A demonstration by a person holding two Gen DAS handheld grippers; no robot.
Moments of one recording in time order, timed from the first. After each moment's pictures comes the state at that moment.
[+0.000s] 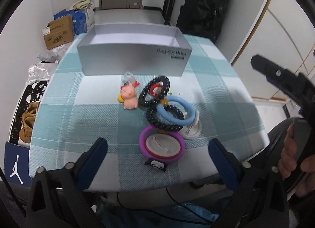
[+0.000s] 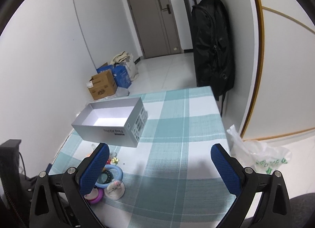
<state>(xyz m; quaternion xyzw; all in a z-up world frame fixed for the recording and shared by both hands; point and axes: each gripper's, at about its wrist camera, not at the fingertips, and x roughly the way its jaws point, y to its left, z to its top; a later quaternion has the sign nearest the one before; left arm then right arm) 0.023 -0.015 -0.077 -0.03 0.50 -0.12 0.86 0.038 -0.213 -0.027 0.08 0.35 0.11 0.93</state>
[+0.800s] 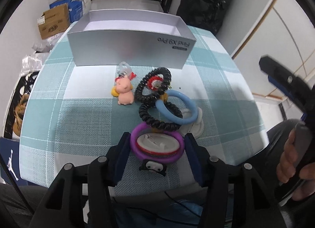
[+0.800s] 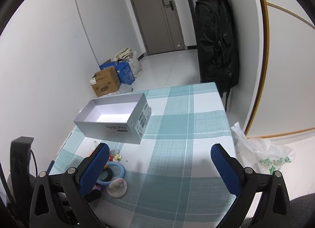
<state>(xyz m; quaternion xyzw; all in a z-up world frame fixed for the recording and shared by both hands) 0.029 0.001 -0.081 -0.06 0.52 -0.13 0.84 0.042 -0.211 -0.029 0.09 0.36 0.12 0.92</state>
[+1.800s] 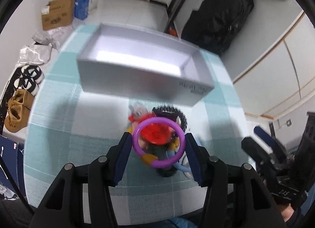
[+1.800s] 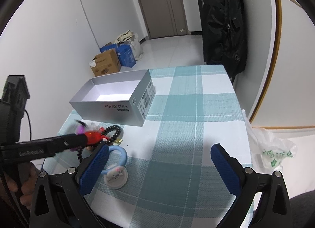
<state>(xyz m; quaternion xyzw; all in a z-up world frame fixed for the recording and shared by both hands) 0.079 0.020 -0.074 -0.11 0.53 -0.14 0.83 0.050 -0.189 -0.055 0.06 0.41 0.13 0.90</state>
